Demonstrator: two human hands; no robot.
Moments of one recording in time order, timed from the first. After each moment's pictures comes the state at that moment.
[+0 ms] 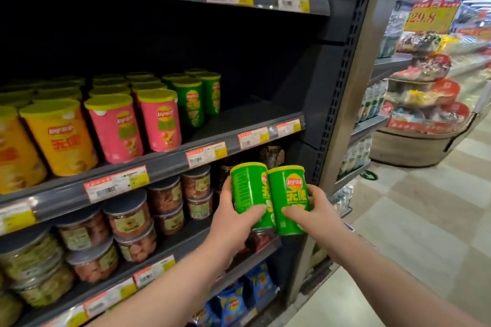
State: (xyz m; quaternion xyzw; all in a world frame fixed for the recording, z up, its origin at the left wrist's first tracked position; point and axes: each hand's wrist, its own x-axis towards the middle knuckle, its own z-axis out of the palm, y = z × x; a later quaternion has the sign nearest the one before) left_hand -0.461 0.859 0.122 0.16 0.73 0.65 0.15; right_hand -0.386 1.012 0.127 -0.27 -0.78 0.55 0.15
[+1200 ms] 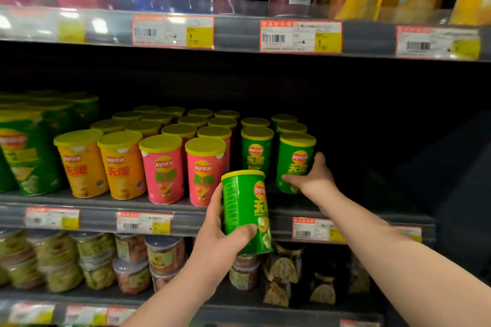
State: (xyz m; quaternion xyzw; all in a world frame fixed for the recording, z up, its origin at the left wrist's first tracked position) left_hand -0.552 0.891 0.176 -0.01 0.69 0.72 -0.07; right_hand -0.691 1.061 0.207 -0.02 -0.87 0.48 0.11
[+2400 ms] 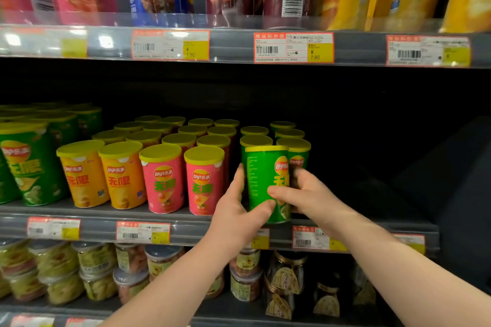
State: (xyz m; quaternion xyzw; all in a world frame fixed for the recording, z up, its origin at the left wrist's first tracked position) left_hand -0.587 0.908 0.202 0.07 0.78 0.60 -0.15; right_hand -0.631 1.056 0.230 0.18 -0.75 0.63 -0.06
